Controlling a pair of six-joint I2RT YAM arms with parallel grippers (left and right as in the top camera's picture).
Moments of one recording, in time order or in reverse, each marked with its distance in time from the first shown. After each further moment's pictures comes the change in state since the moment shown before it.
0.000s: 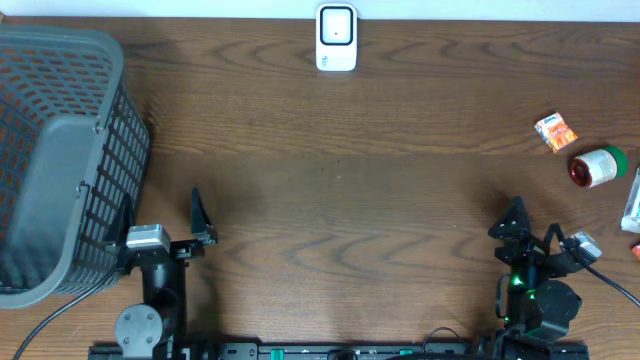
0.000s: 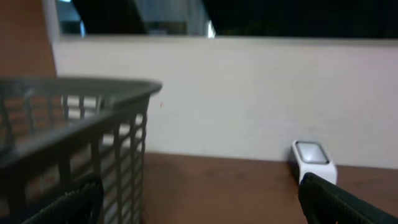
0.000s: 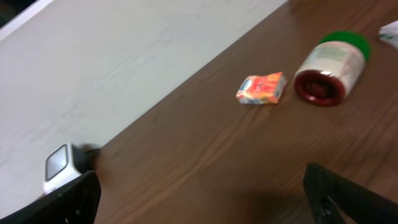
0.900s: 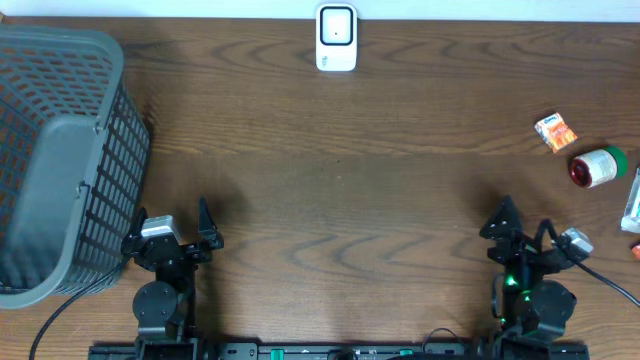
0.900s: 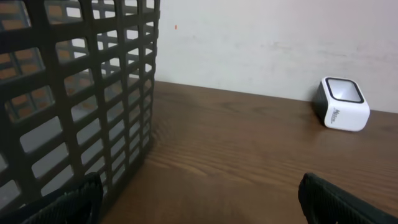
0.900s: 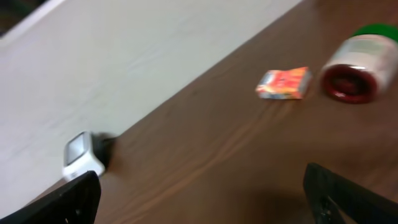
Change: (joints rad) left arm 0.000 0.001 -0.116 -0.134 -0.056 -0.055; right arm 0.092 -0.026 0.000 0.000 0.002 -0.003
